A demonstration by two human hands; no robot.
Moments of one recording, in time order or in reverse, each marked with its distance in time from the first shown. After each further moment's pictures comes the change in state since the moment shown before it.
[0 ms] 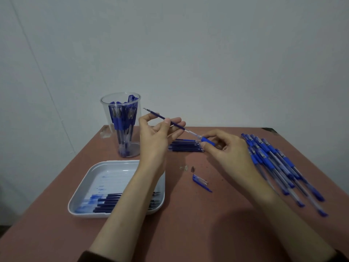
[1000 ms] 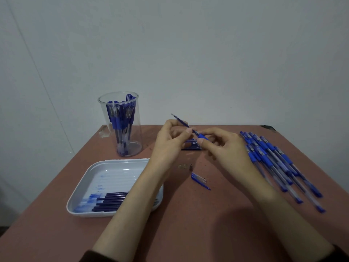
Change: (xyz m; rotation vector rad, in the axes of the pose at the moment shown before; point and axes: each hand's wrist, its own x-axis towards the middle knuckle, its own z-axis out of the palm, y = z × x) left_hand -0.011 -0.011 0.004 0.328 -0.227 -0.149; right_hand 0.003 0.000 0.002 0.173 -0.036 0.058
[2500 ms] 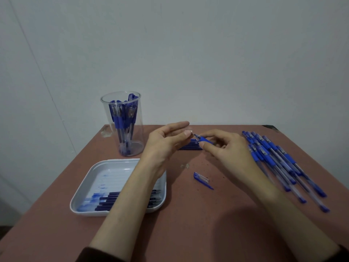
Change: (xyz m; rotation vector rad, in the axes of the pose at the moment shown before) left_hand 0.001 0.006 -0.017 -0.169 -0.025 -0.140; right_hand -0.003 -0.001 -0.001 -0.075 -0.020 -0.030
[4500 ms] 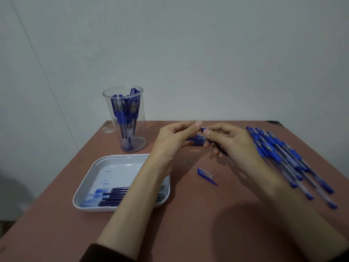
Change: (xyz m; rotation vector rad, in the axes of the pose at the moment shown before) left_hand 0.002 -0.009 0.003 0.184 -0.066 0.033; right_hand 0.000 -0.006 0.002 0.400 -0.076 0.194
